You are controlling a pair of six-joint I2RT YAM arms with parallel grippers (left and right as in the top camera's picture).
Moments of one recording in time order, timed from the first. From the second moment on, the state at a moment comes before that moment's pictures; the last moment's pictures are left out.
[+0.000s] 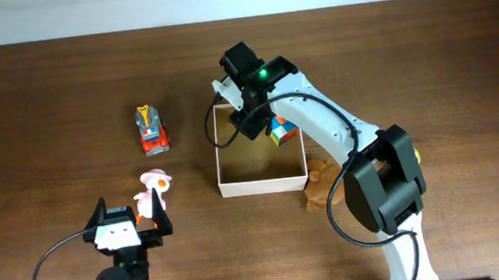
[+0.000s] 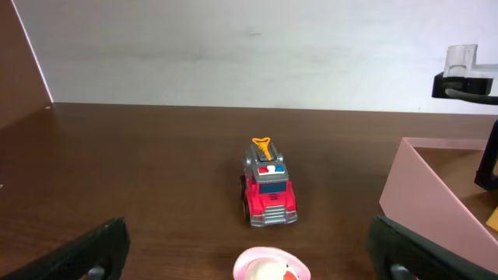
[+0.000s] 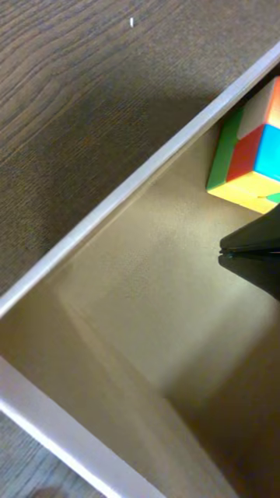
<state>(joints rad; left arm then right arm) -0.02 0.02 0.02 -0.07 -0.10 -0.02 0.55 2.21 1.92 -1.02 -0.07 -0.23</state>
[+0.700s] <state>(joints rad) -0.02 0.02 0.02 -0.07 -0.10 -0.02 0.55 2.21 1.92 -1.13 -0.07 -0.77</state>
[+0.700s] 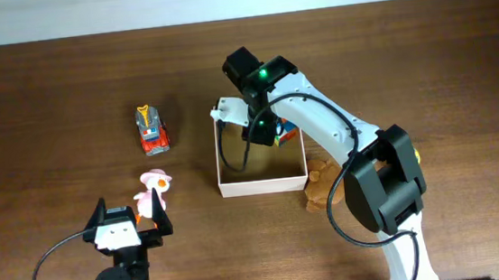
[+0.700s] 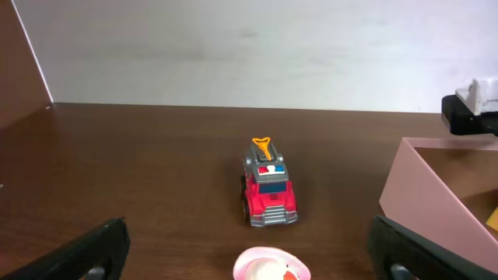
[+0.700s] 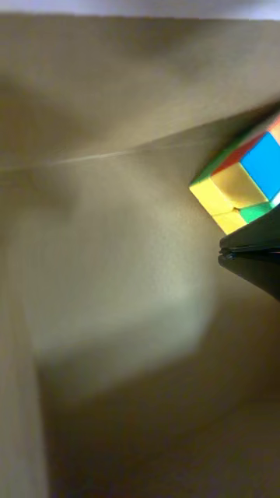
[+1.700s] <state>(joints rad) -0.02 0.02 0.02 -0.07 -0.10 -0.02 0.51 2.28 1.91 -1.12 -0.01 -0.96</state>
